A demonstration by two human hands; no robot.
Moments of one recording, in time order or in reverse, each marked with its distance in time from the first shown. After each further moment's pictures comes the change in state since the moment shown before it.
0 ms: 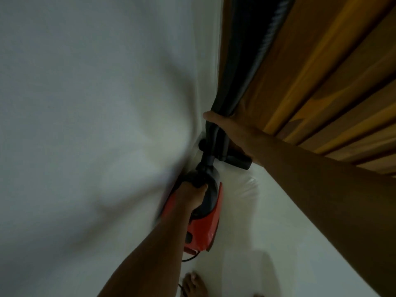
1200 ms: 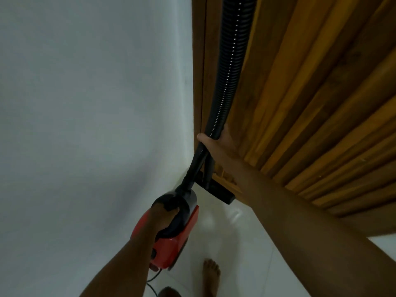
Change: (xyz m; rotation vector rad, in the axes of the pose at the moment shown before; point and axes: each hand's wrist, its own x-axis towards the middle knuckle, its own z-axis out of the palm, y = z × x) left_hand -0.538 0.073 -0.153 0.042 0.043 0.055; right_hand -0.387 -0.400 -0.173 -0.036 0.066 -0.211
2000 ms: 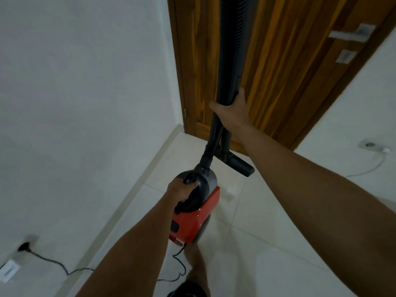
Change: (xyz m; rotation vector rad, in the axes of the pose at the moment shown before) left_hand -0.382 -0.188 0.245 -0.119 0.024 0.132; right_hand -0.480 0.030 -0.138 0.152 0.172 -0.149
